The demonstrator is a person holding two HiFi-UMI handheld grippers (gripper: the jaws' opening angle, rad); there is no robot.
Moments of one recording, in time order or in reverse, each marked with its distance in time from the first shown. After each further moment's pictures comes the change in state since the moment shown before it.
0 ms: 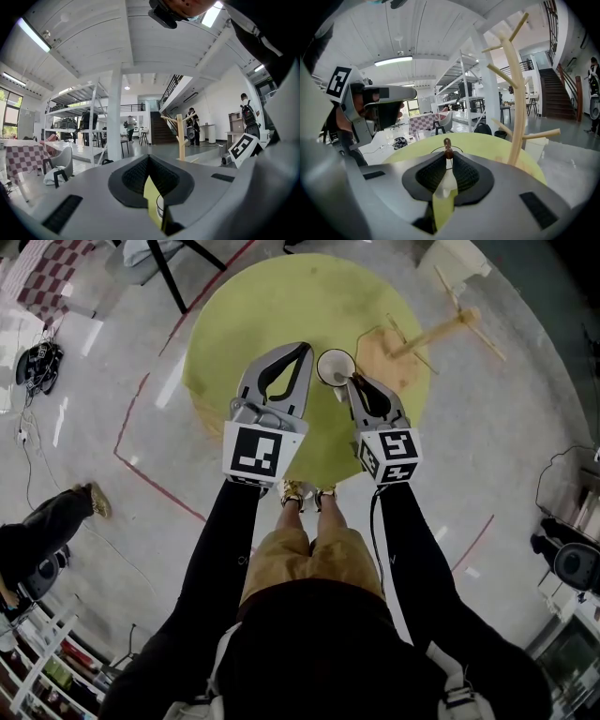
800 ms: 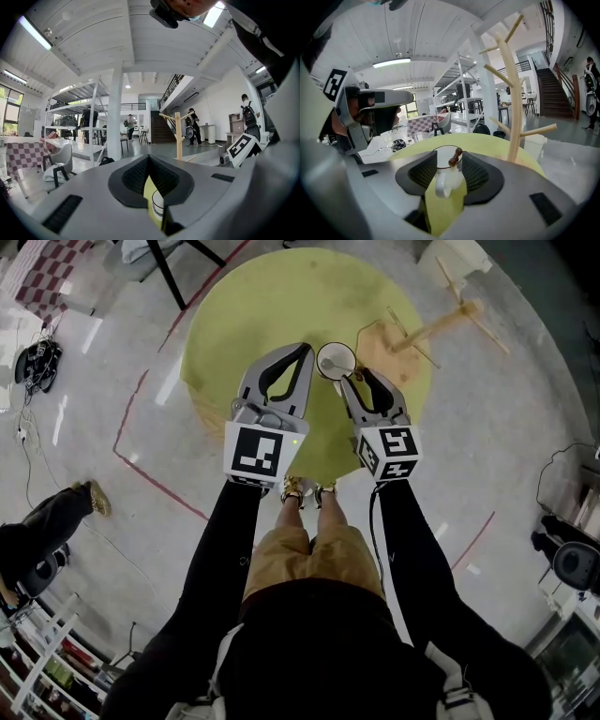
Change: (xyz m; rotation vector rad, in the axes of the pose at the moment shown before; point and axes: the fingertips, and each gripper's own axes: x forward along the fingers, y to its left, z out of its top) left arm -0.006 -0.008 -0.010 -0.024 0.015 0.000; right arm -0.003 0.000 -0.003 0.022 -0.020 -0.017
